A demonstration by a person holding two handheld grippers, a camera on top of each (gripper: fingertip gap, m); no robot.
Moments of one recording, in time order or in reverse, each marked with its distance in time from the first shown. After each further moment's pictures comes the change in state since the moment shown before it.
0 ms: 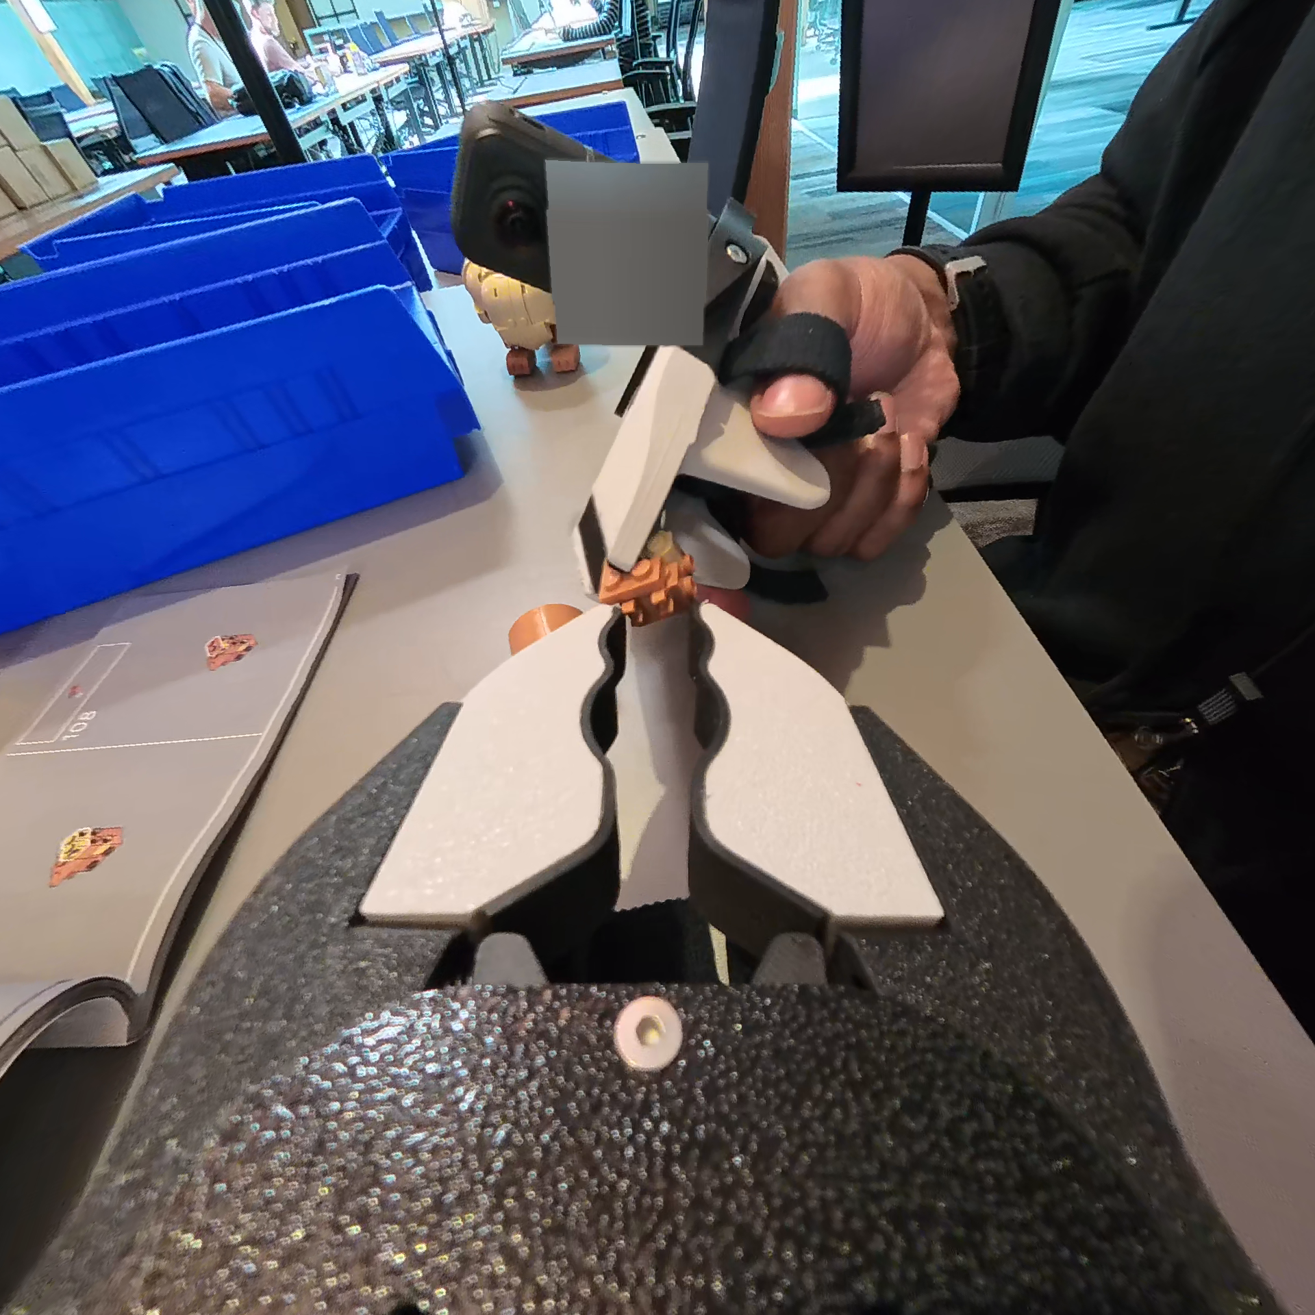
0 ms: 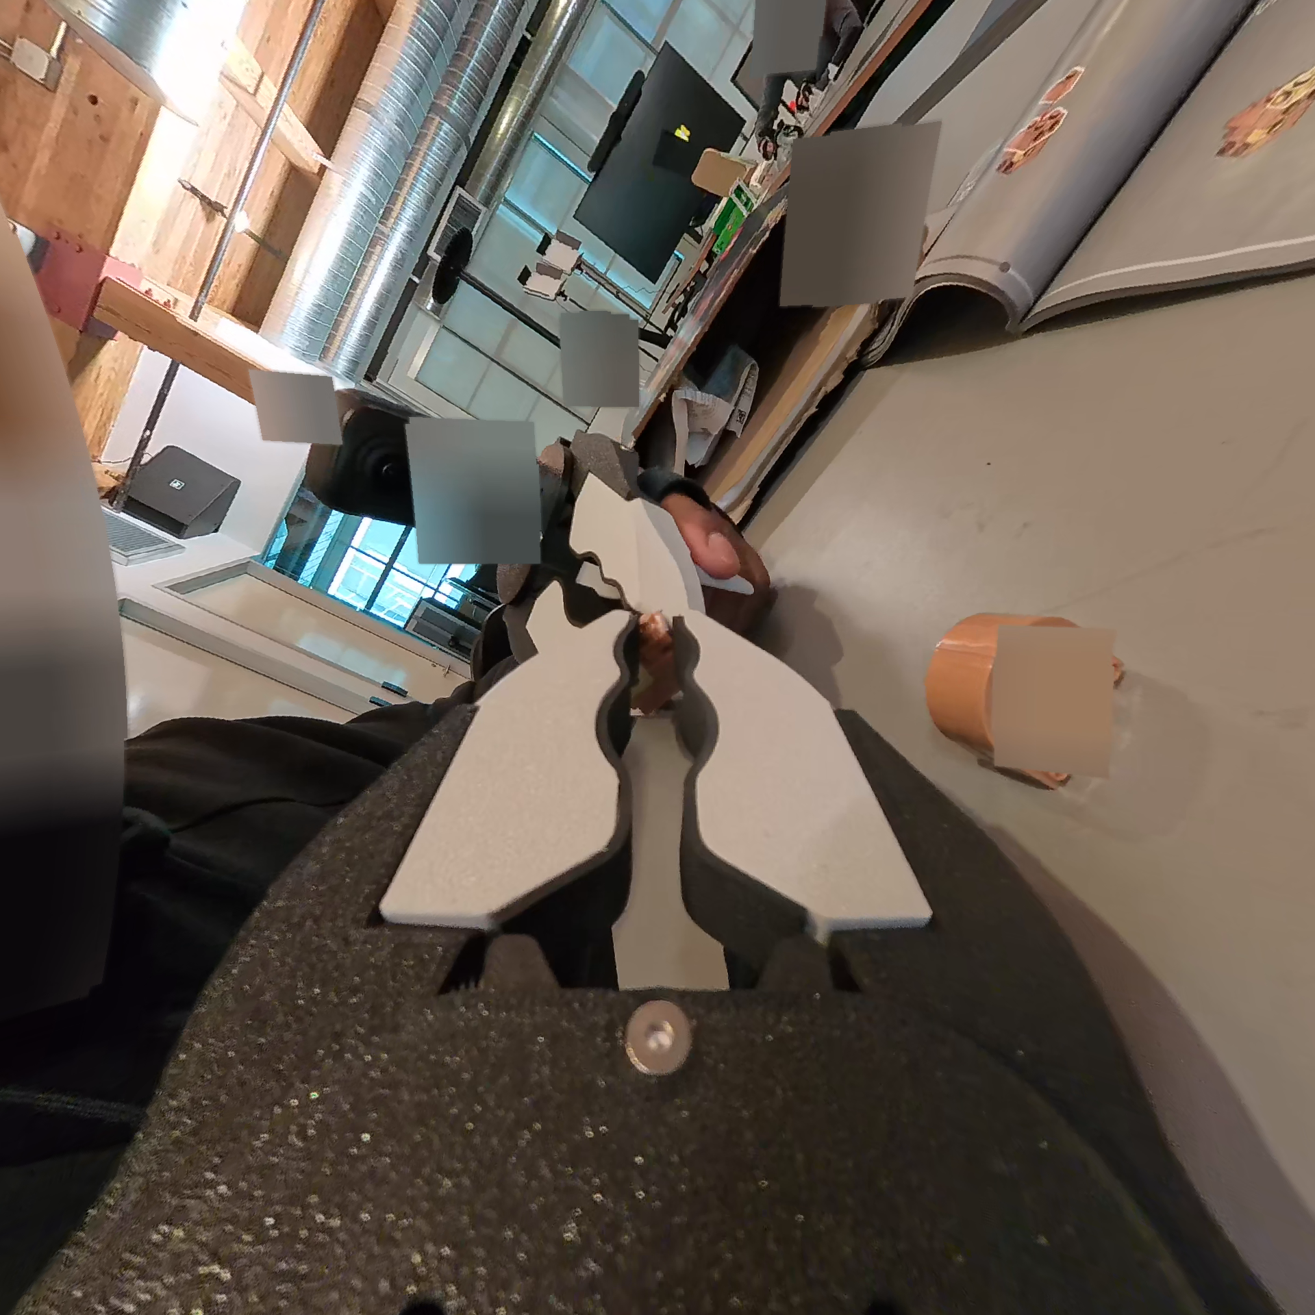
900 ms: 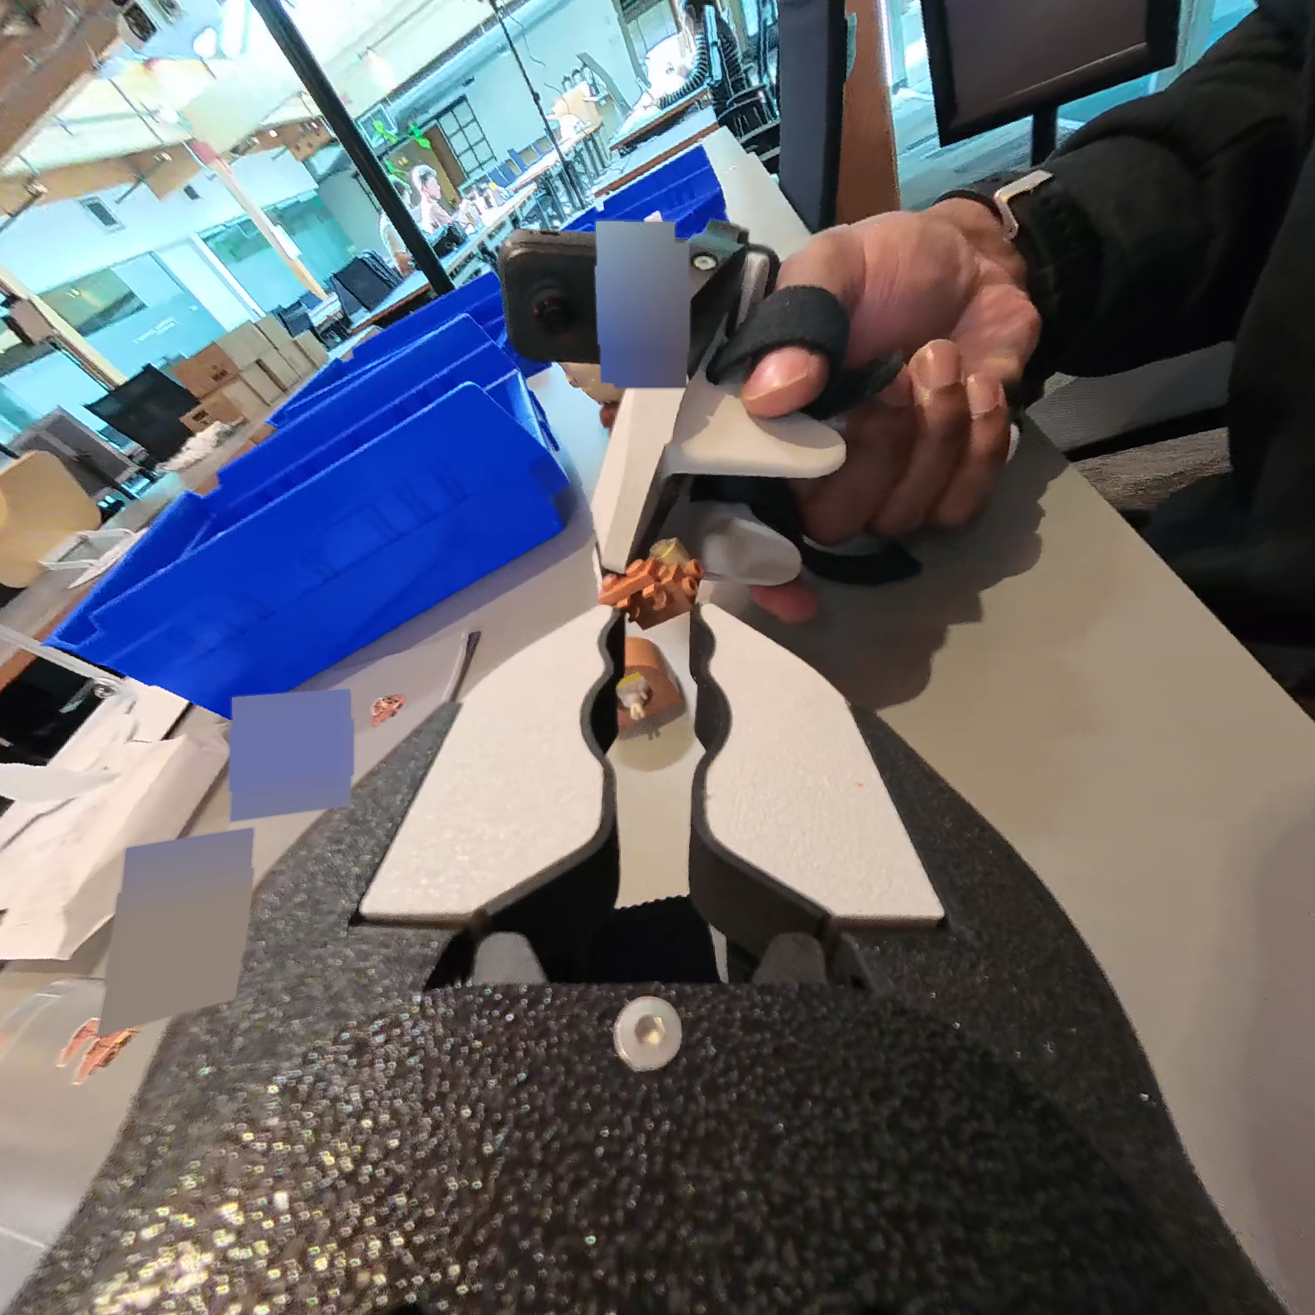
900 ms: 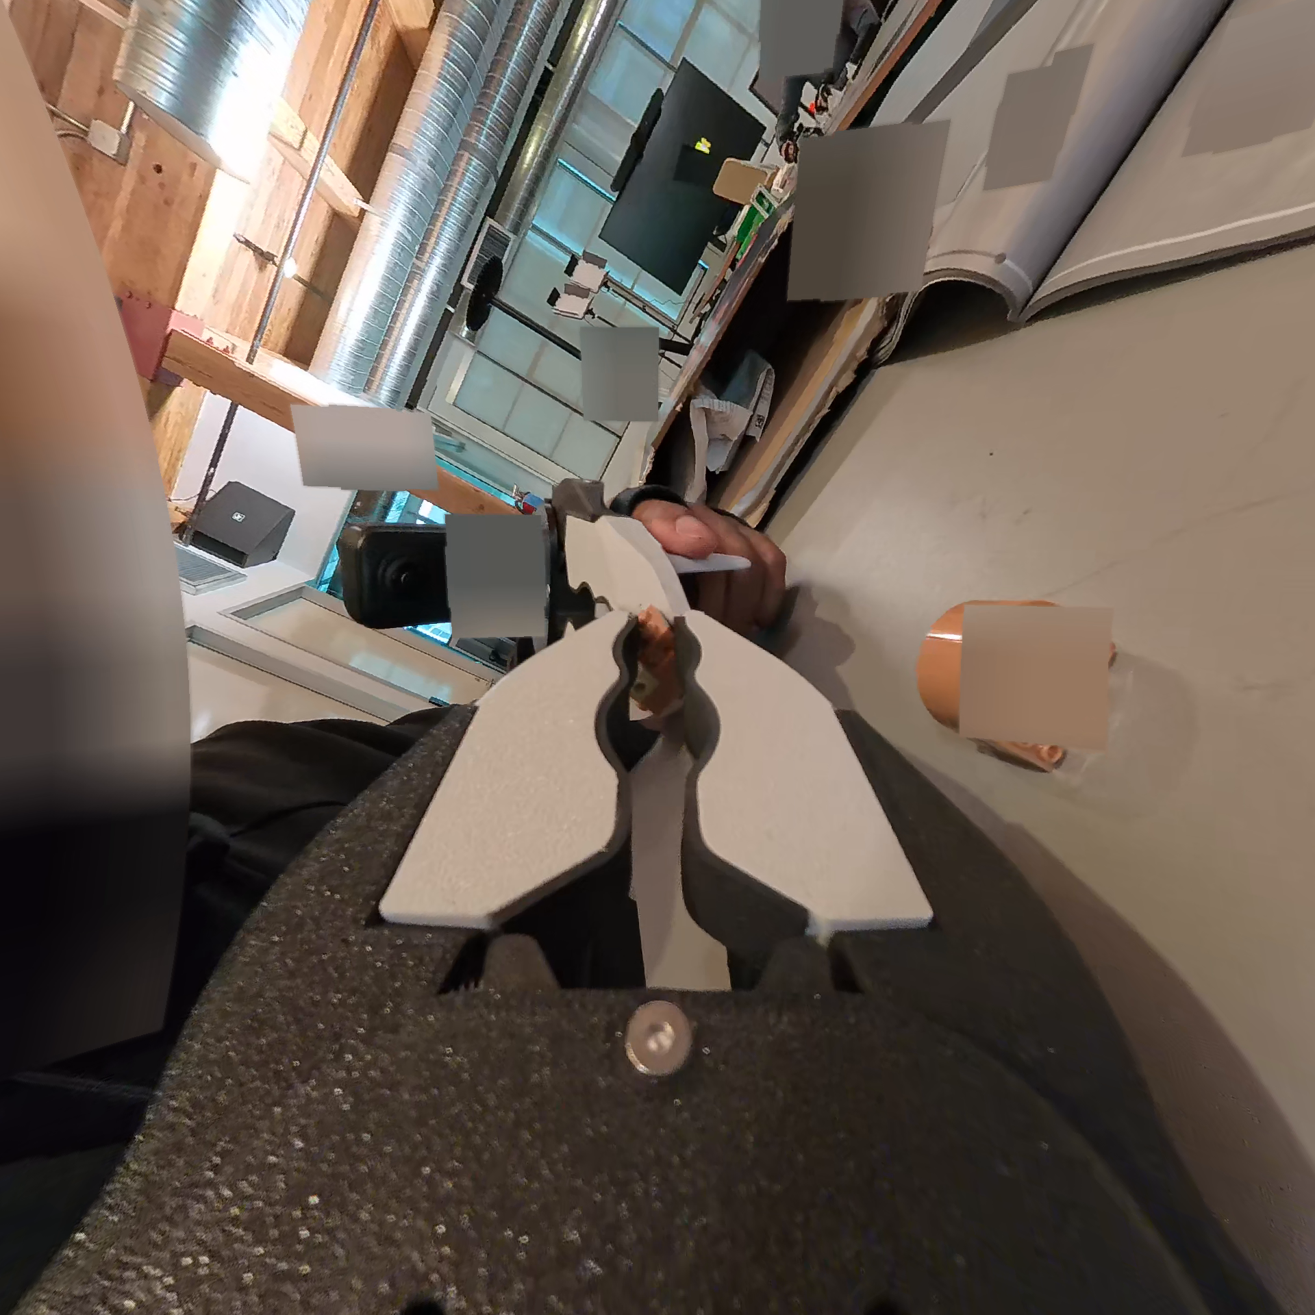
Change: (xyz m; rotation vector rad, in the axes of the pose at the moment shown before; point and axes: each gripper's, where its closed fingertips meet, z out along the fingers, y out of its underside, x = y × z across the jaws) left arm -0.006 -0.006 0.004 0.043 -0.187 0.255; right arm 0.000 -0.004 -0.007 0.016 -0.041 0.066
